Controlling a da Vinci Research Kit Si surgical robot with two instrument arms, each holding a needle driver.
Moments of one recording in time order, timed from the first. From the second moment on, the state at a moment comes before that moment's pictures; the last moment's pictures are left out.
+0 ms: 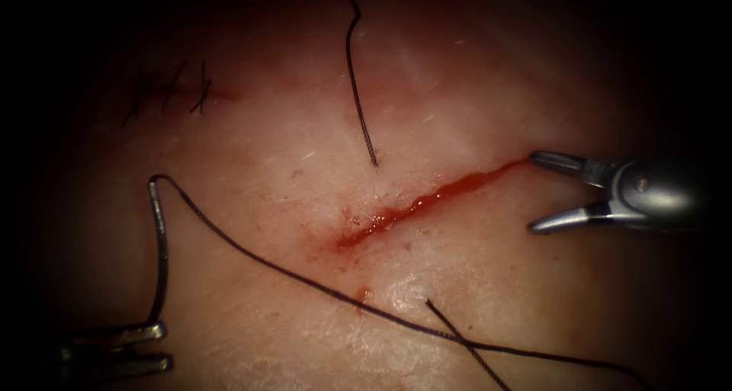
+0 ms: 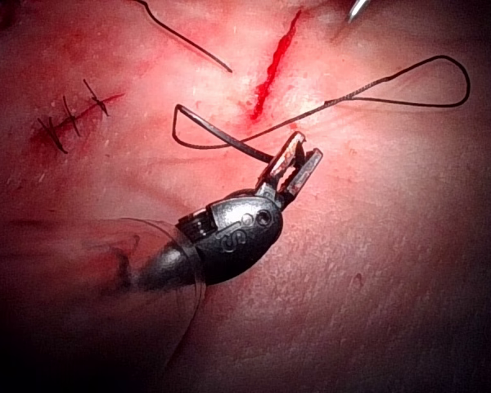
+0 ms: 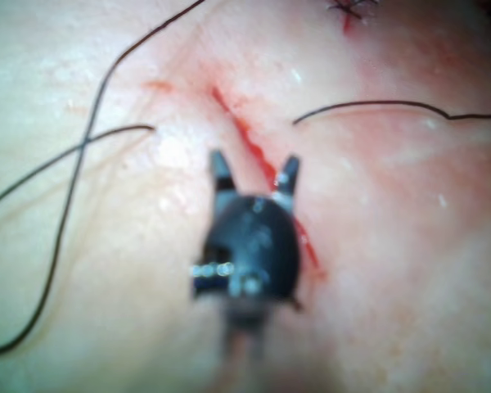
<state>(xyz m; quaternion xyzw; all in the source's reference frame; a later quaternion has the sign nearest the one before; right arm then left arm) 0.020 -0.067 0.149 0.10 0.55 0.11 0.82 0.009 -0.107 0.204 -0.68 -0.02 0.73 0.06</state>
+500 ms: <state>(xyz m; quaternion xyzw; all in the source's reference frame) 0.022 -0.075 0.149 0.10 0.56 0.05 0.82 0.006 -0.105 0.204 -0.69 -0.03 0.72 0.06</state>
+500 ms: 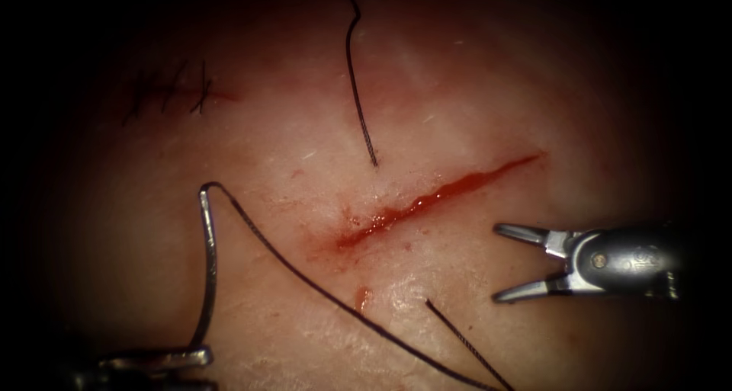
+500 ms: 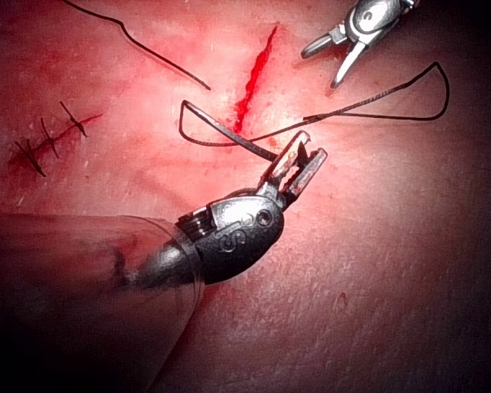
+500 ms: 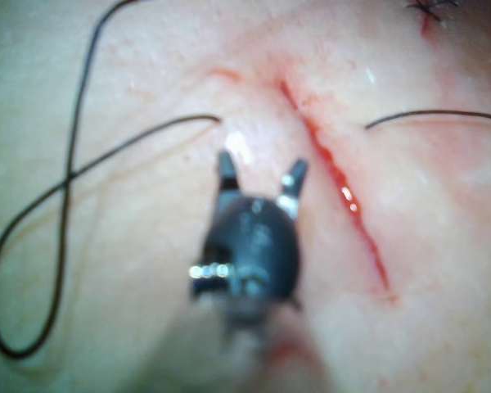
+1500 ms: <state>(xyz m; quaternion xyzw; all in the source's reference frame) 0.029 -0.078 0.150 0.10 0.54 -0.02 0.83 0.005 -0.104 0.205 -0.70 -0.02 0.71 0.07</state>
